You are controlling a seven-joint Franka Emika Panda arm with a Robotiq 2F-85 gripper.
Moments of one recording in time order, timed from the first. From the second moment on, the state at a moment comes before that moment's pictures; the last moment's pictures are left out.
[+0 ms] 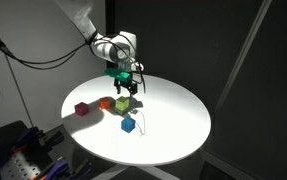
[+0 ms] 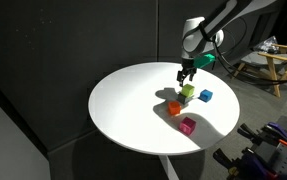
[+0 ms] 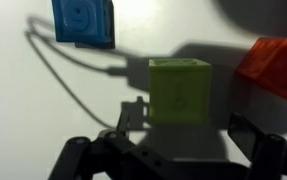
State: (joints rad) arm -0.02 0.48 -0.04 -1.96 -0.01 2.41 -0.08
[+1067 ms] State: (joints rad) arm -0.02 0.52 -0.05 -1.96 -0.01 2.41 -0.08
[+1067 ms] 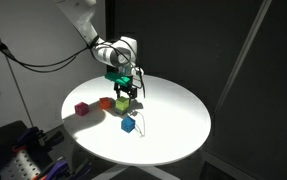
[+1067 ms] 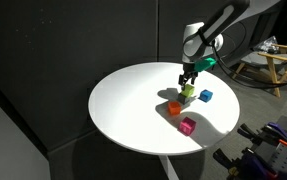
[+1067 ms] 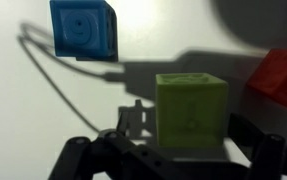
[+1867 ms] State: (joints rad) arm -0.02 0.54 -0.05 -1.94 -0.01 2.40 -0.07
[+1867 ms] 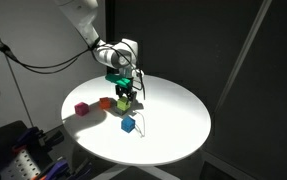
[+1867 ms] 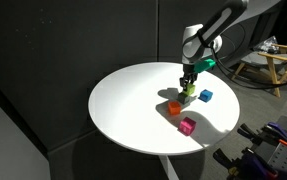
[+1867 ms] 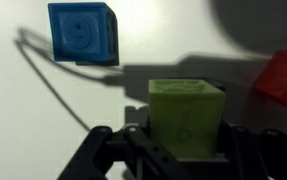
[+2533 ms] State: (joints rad) arm -0.01 0.46 -0.05 -1.88 -0.01 2.26 -0.06
